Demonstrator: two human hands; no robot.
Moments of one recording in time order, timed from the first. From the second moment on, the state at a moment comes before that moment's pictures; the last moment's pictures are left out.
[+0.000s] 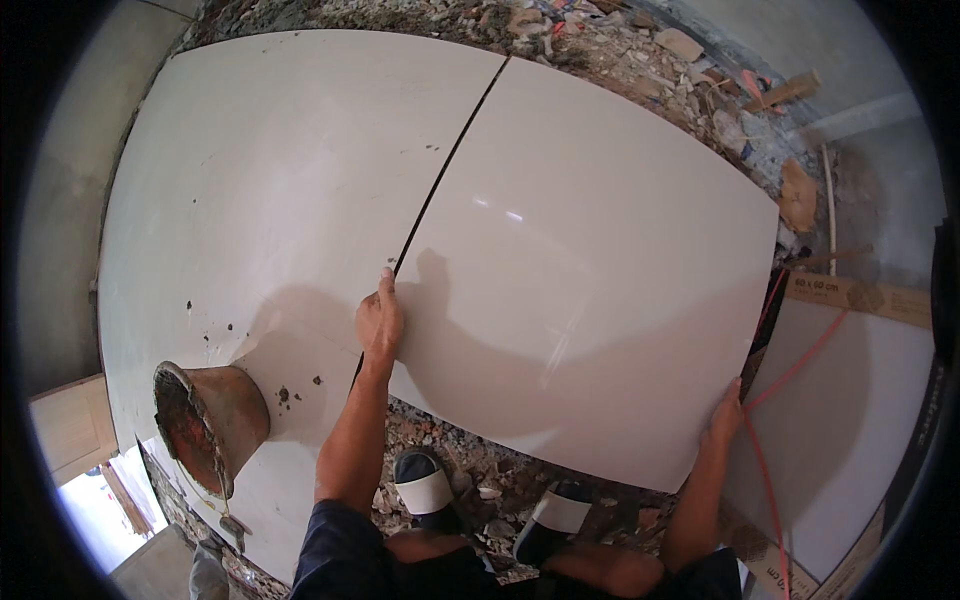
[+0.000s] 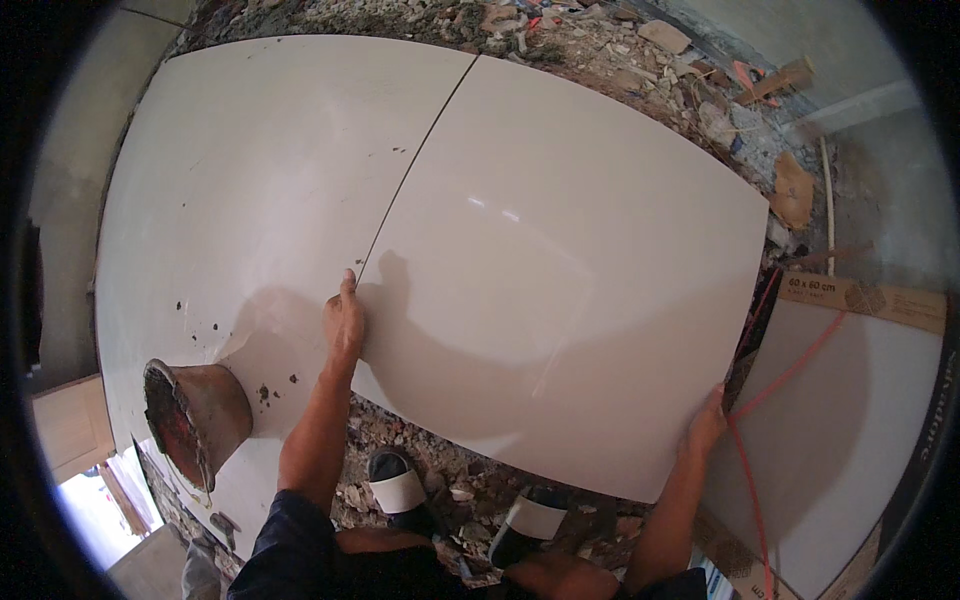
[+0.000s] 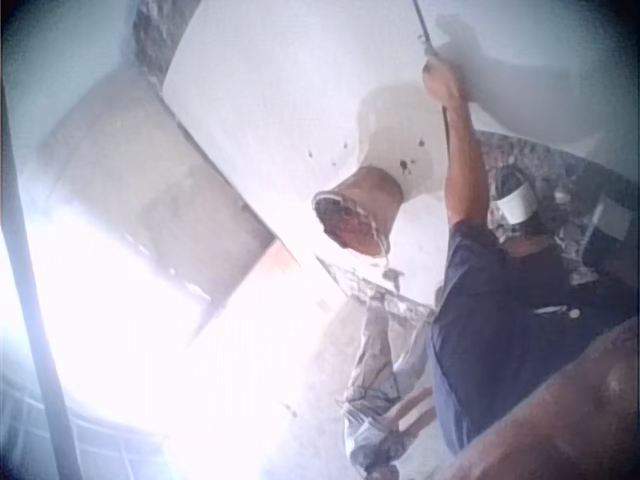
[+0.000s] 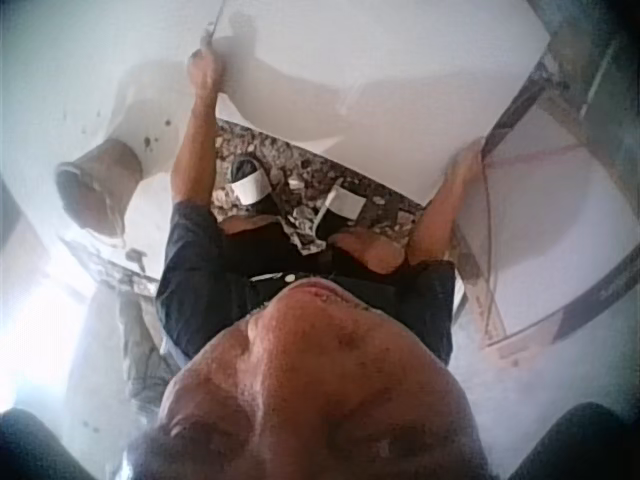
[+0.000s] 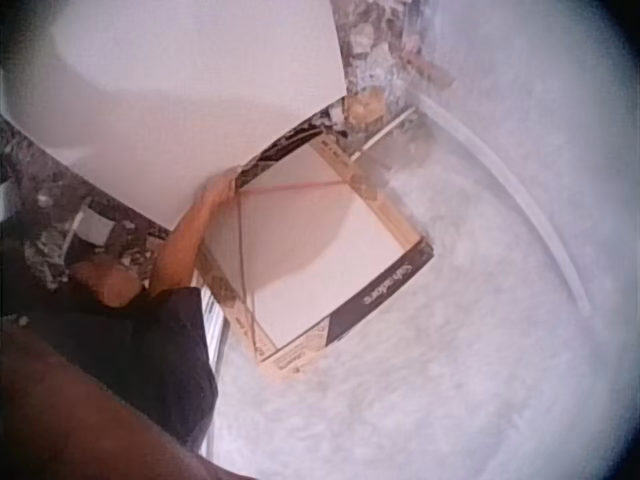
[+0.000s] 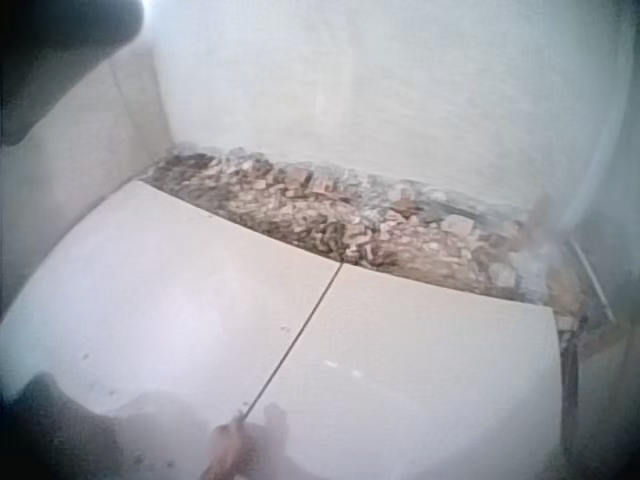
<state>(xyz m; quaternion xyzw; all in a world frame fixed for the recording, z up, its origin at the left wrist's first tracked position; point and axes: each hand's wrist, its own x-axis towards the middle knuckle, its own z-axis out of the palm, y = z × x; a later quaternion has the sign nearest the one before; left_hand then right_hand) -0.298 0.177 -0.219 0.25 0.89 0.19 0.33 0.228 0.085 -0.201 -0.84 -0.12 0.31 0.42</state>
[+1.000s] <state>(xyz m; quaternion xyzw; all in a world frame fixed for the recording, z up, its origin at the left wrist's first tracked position) -0.302 0.189 -0.240 0.29 0.89 0.18 0.30 0.255 0.084 -0.266 -0.84 -0.12 0.32 0.43</state>
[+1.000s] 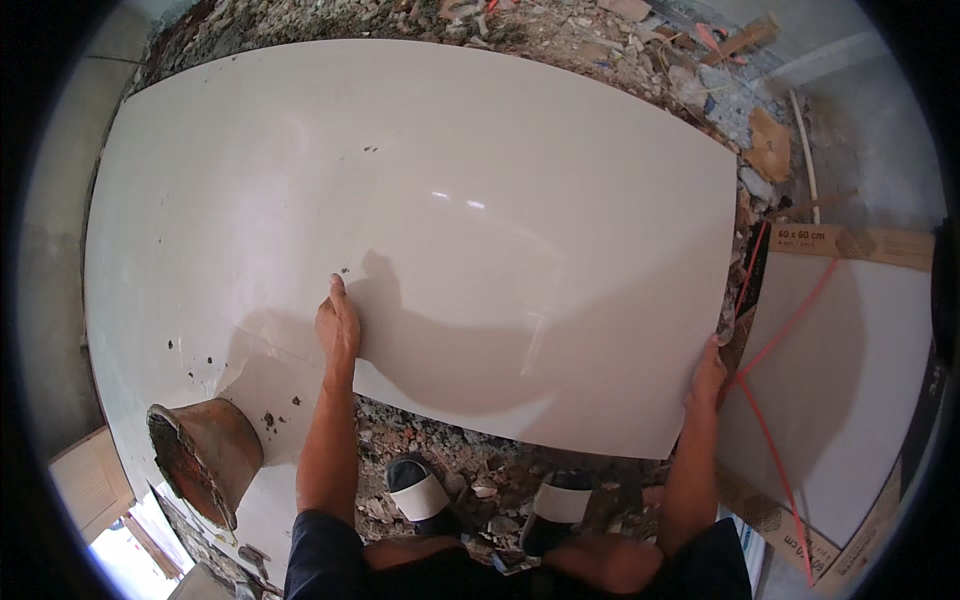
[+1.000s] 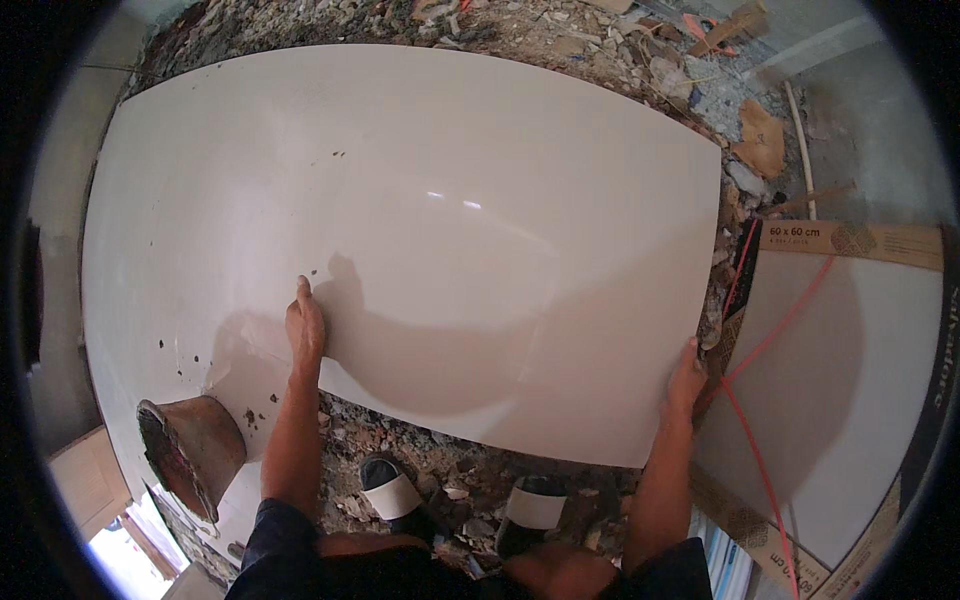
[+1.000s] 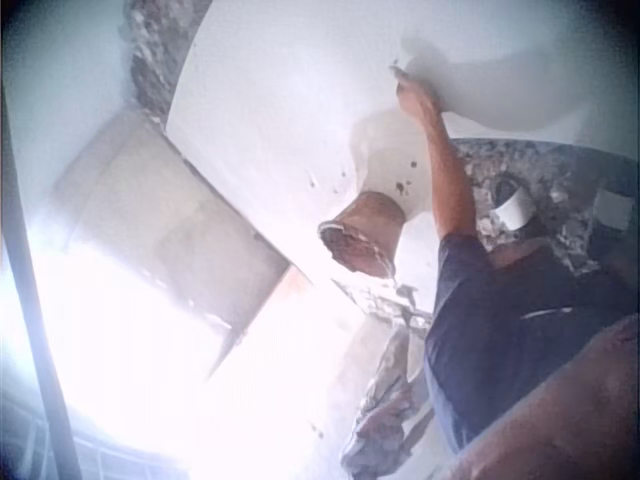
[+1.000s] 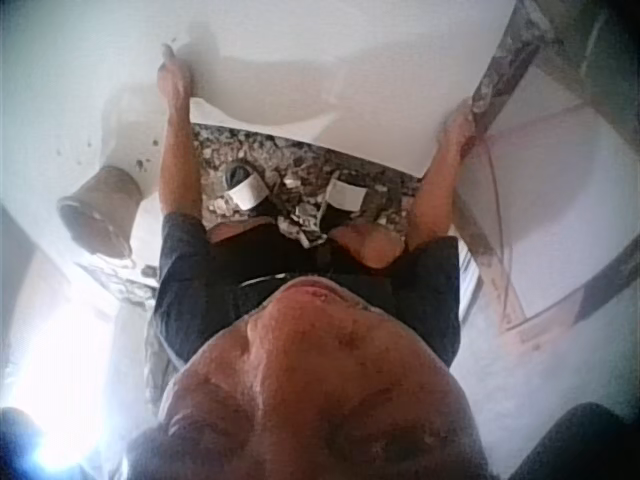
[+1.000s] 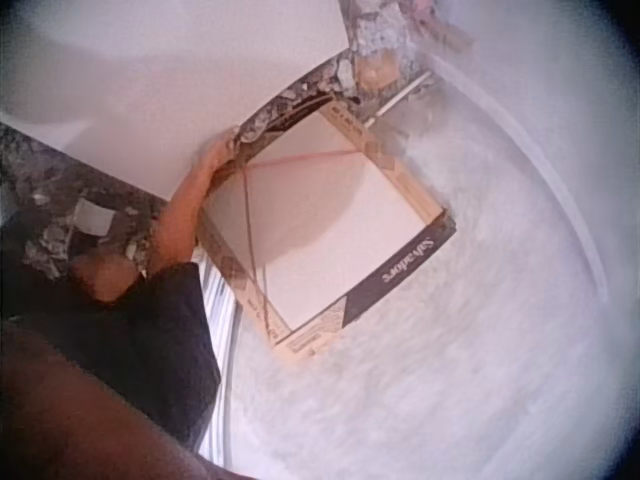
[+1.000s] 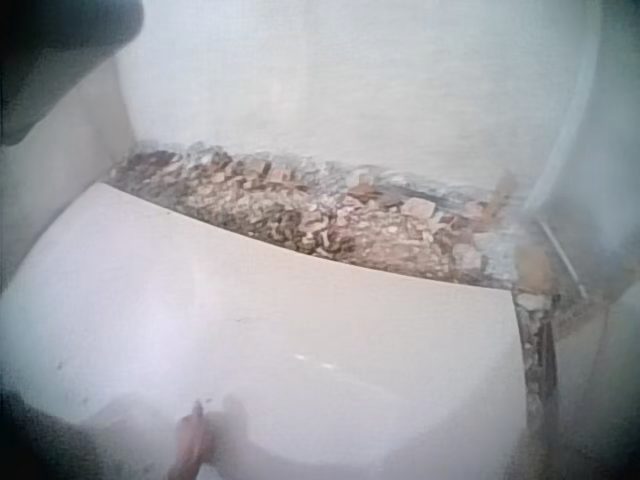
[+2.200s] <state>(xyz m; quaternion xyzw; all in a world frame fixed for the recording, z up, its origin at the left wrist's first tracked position) -0.277 0.117 -0.296 0.64 0.77 0.02 0.03 0.212 0.159 -0.232 -0.80 -0.57 -0.05 0.18</state>
